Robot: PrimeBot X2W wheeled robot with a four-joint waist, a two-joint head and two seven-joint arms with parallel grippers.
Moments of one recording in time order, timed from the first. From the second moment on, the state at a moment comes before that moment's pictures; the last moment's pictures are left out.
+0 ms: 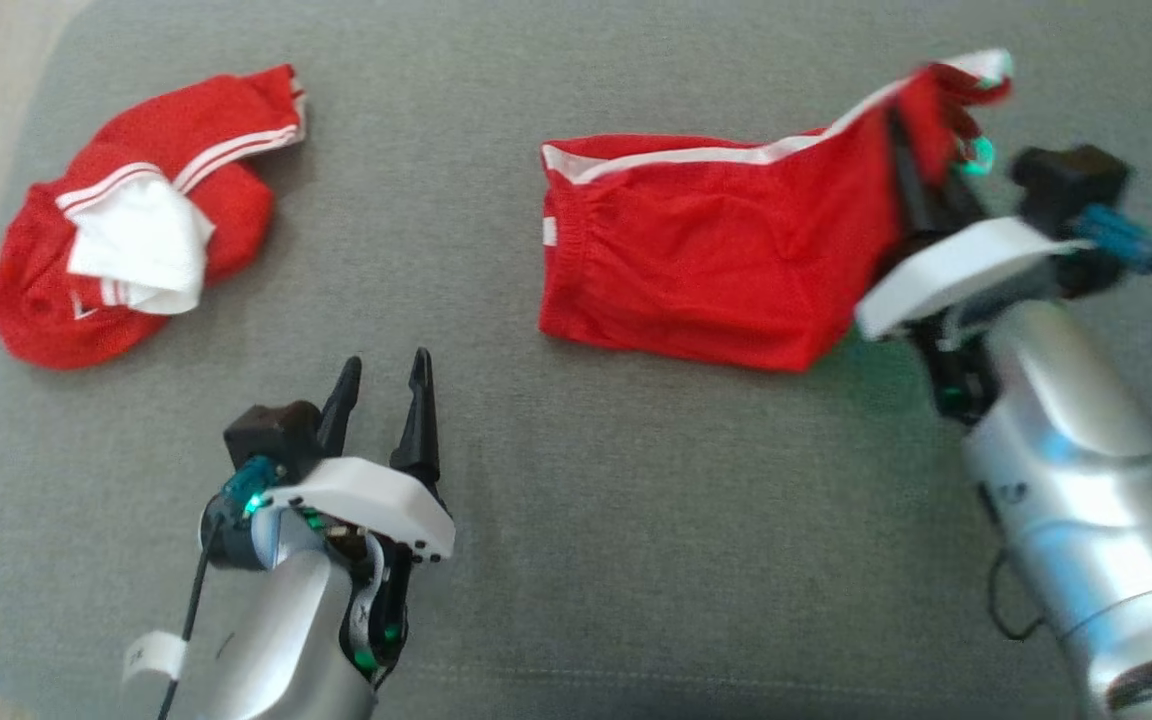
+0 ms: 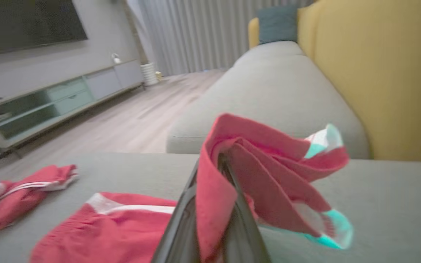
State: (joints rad) left arm -0.30 0.03 -0.35 0.51 -0.43 0.09 -0.26; right arm -0.74 -0.18 0.34 0.82 0.44 0.13 -0.25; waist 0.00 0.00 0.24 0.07
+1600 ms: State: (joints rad) left arm -0.15 0.03 -0.25 0.45 -0.25 0.13 -0.26; right arm -0.23 -0.06 0.06 0.50 0.27 0.13 -0.25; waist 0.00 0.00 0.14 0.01
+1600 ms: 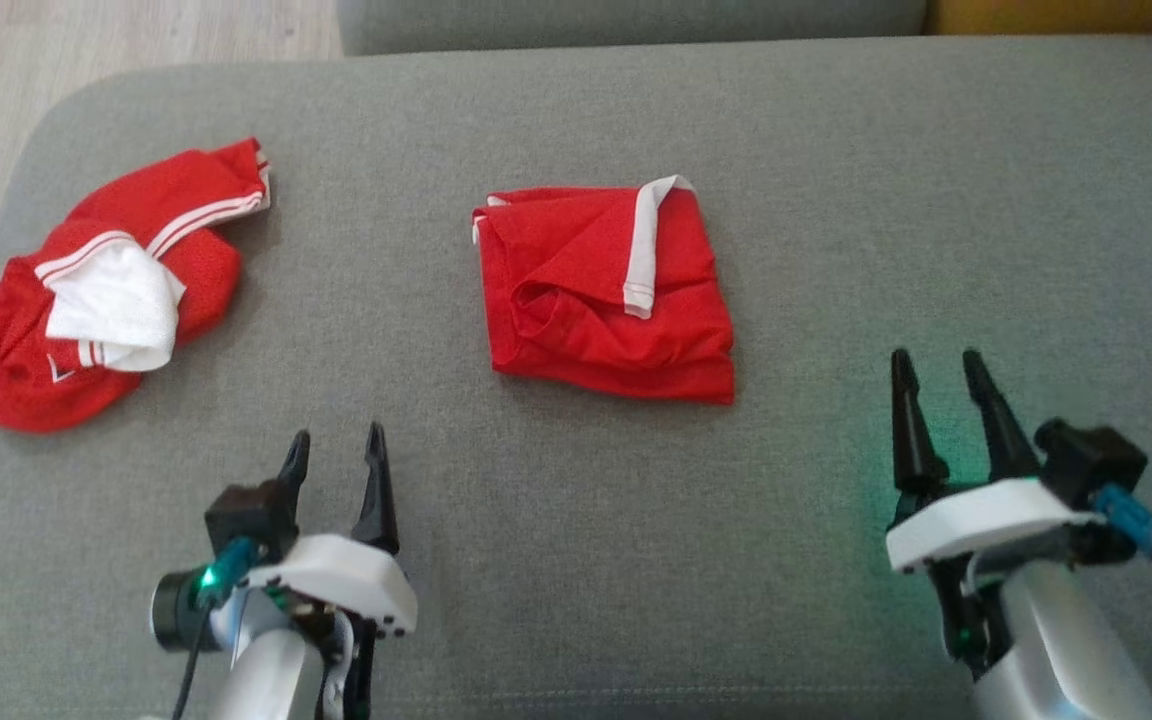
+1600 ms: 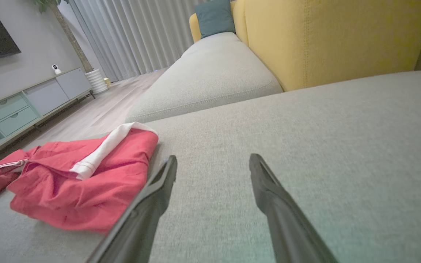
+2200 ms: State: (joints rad) left arm -0.11 0.03 -0.26 0.42 -0.24 0.12 -0.26; right arm -0.26 -0.05 0.20 0.56 0.30 0.13 -0.25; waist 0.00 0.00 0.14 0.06
